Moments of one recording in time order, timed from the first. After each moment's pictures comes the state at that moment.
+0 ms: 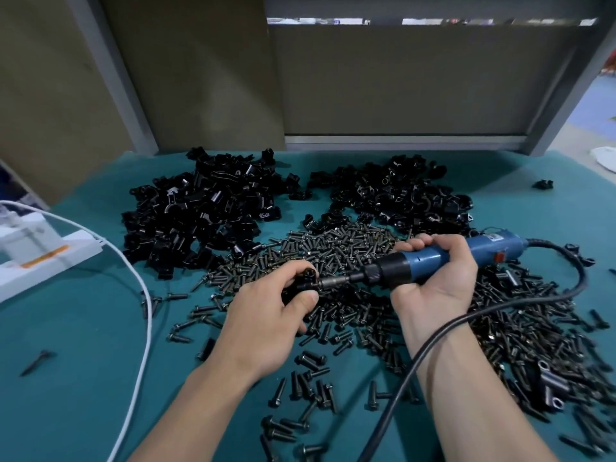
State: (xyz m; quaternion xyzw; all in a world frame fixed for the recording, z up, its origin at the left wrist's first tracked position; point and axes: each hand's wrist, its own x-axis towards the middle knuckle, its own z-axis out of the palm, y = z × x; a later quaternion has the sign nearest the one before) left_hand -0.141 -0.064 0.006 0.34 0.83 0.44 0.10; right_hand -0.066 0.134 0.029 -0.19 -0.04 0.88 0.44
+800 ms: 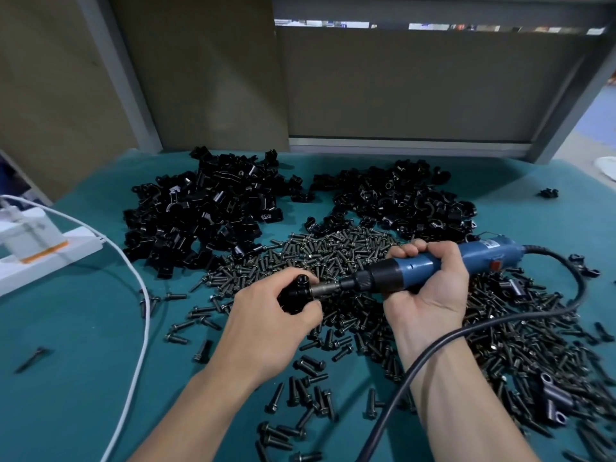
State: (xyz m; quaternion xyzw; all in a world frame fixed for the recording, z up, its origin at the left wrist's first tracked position) left_hand -0.137 -0.064 0.007 0.32 0.82 0.47 0.10; right_hand -0.069 0.120 0.029 -0.17 -0.06 0.88 0.44
